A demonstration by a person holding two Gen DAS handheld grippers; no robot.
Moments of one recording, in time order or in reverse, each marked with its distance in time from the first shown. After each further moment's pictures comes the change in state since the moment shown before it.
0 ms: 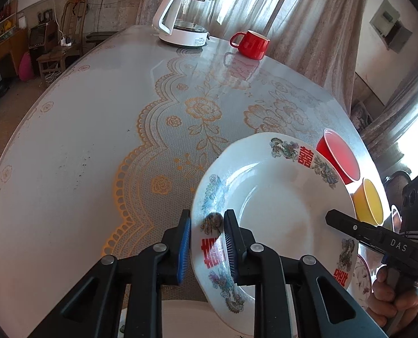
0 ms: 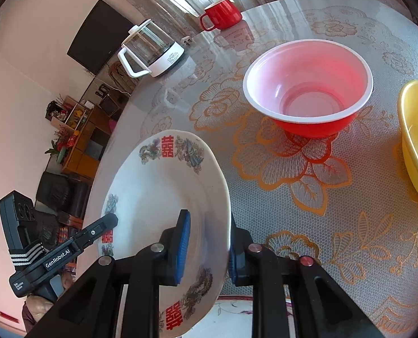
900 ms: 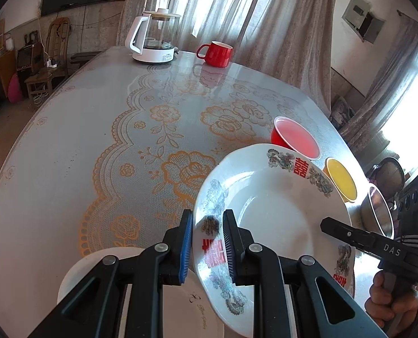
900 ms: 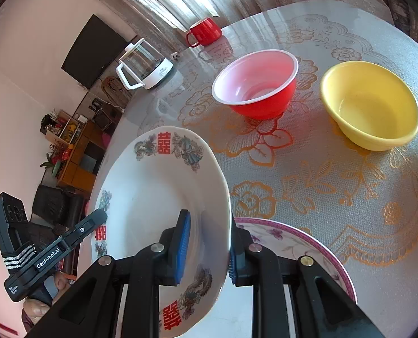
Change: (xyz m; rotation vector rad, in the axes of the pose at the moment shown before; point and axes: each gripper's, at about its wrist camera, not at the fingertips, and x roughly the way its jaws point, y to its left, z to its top) left arm -0.051 -0.043 -0.044 0.090 -0.072 -0.055; right arm -0.056 -0.010 -0.043 0.038 -0.089 -0.041
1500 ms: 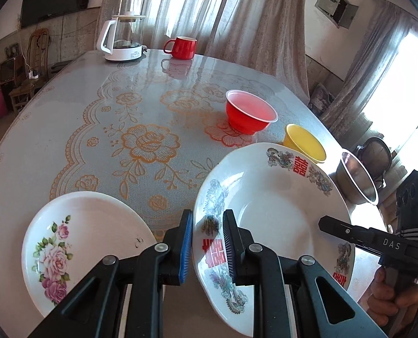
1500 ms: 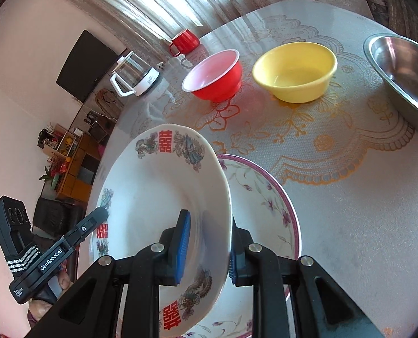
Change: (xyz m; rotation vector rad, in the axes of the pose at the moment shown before) left arm -0.019 -0.050 -0.056 0.085 0.009 -0.072; right arm -0.054 -0.035 -0.055 0.073 -0.045 -0.031
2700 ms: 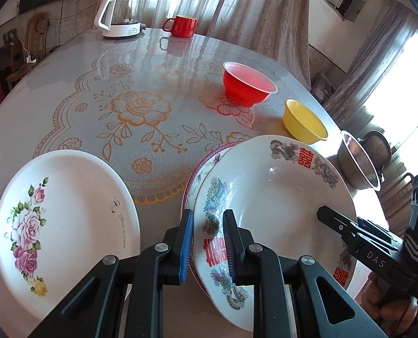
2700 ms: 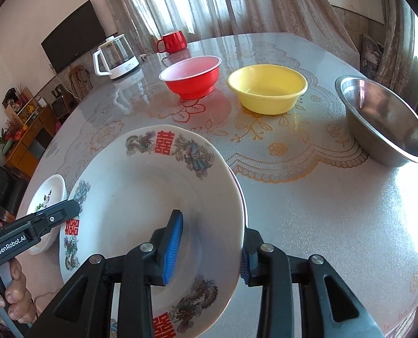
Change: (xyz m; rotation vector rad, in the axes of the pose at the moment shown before) left arm 0.019 -0.006 -0.024 -0.027 0.072 -0.007; right arm 0.000 0.013 -0.027 -0.247 -0.076 -0.307
